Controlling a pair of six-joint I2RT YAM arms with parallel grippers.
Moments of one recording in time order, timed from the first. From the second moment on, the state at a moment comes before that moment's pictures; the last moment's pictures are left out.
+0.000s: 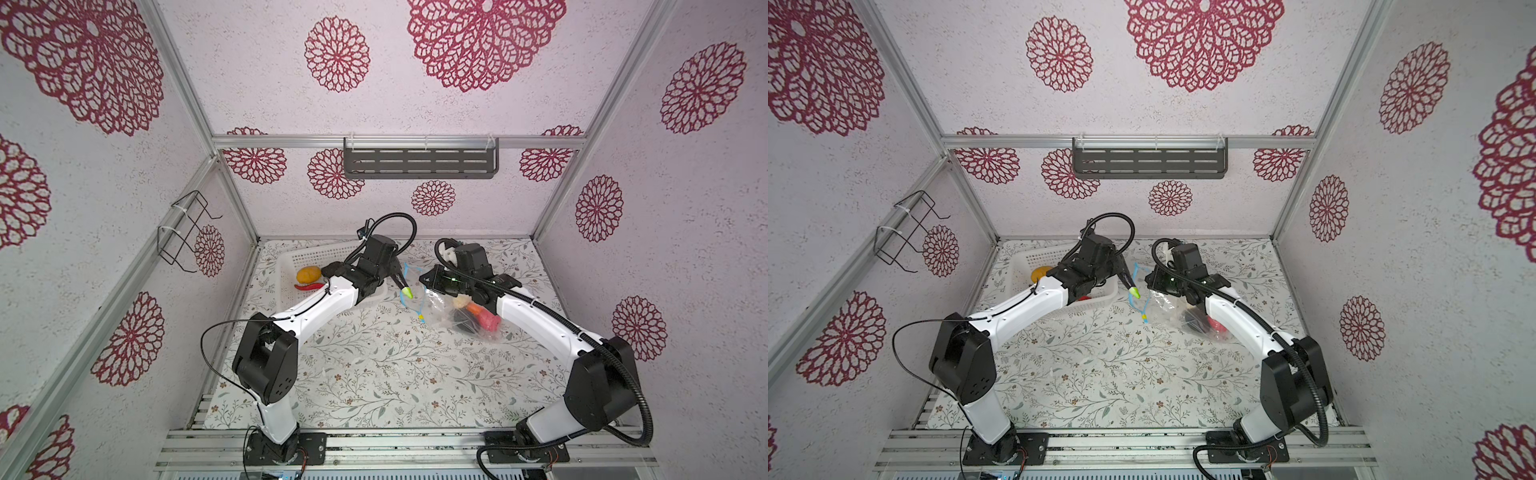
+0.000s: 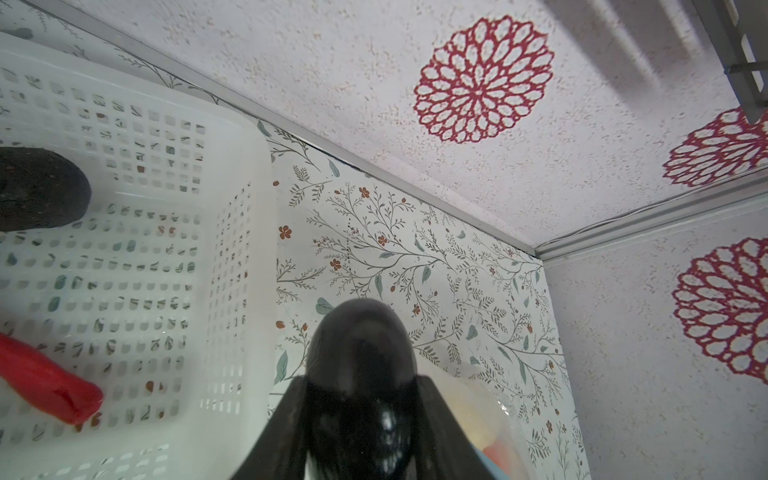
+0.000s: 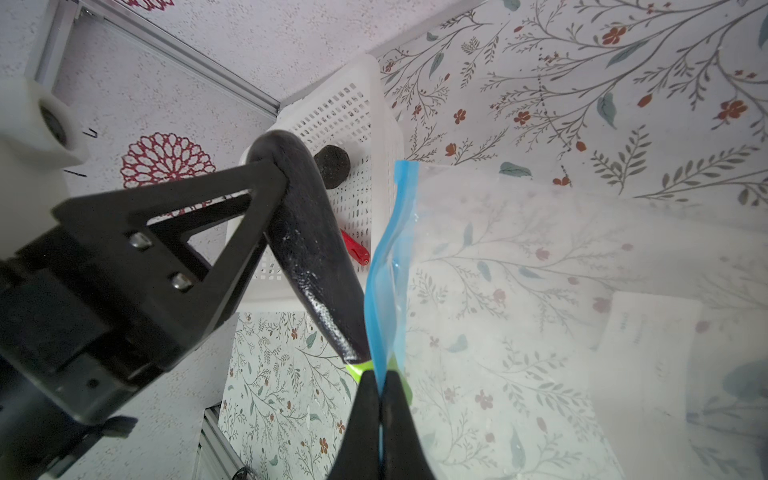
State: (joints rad) left arm -0.61 1.79 1.47 -0.26 -0.28 -0.83; right arm 0.50 1.53 1.23 -0.32 -0.32 0.69
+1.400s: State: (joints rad) left arm -0.69 1.81 1.44 -0.26 -0.34 -0.82; right arm 0.50 1.55 1.25 -0.32 -0.34 0.69
